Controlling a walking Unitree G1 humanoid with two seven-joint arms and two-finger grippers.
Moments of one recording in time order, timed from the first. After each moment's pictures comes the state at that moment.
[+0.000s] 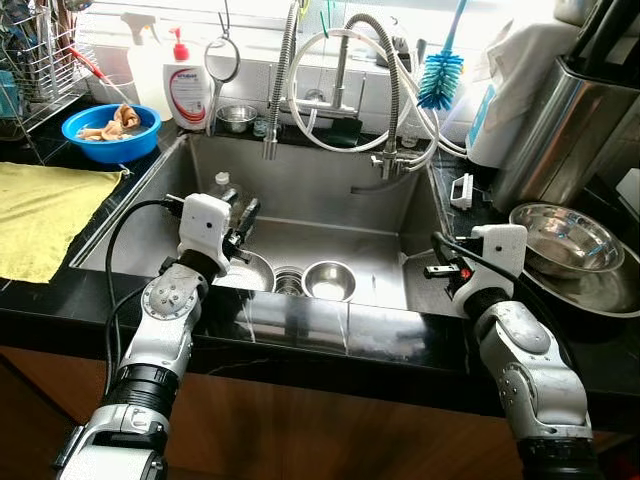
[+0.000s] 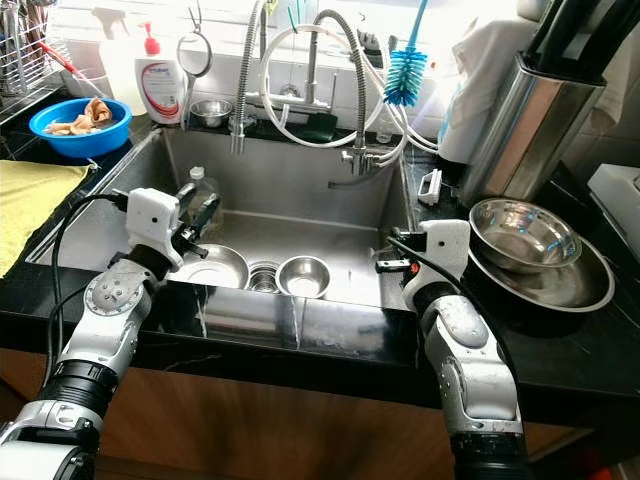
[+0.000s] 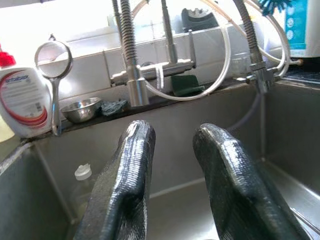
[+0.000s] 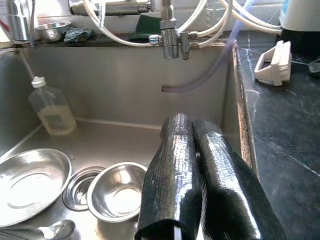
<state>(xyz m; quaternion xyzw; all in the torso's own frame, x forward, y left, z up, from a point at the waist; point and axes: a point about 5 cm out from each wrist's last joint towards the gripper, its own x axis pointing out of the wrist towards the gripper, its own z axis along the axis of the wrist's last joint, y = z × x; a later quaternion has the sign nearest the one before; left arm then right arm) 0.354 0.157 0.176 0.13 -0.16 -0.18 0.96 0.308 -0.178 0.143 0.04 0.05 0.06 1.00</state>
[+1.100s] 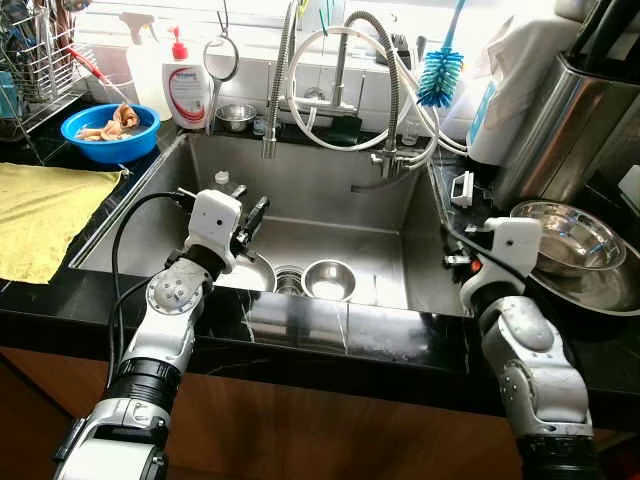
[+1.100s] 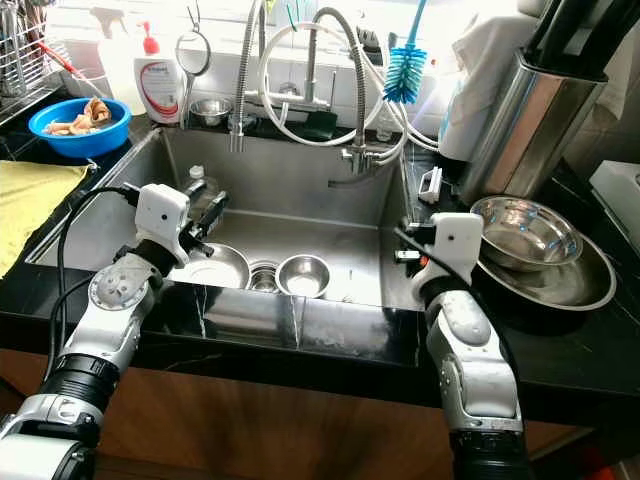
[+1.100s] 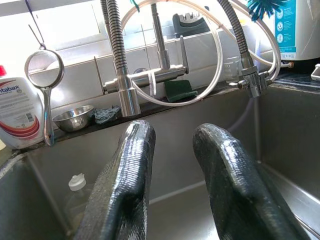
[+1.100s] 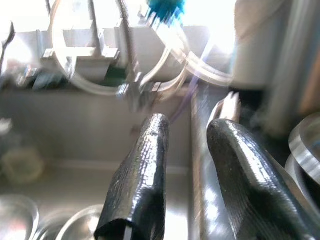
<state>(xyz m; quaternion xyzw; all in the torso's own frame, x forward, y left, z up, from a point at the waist) 0.356 0.154 0.179 0.13 -0.17 -0.19 0.96 0.311 -0.189 0.179 0.02 -0.03 -0.01 1.00</state>
